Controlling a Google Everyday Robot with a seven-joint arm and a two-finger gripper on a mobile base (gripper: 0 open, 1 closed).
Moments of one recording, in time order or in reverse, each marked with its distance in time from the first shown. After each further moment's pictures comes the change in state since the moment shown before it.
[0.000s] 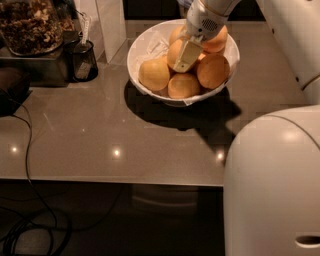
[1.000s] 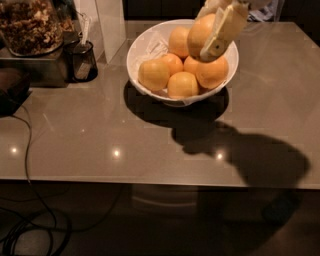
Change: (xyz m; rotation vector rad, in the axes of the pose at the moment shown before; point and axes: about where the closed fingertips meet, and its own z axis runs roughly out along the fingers) arm -0.025 0.059 -0.121 0.177 -0.214 -0.074
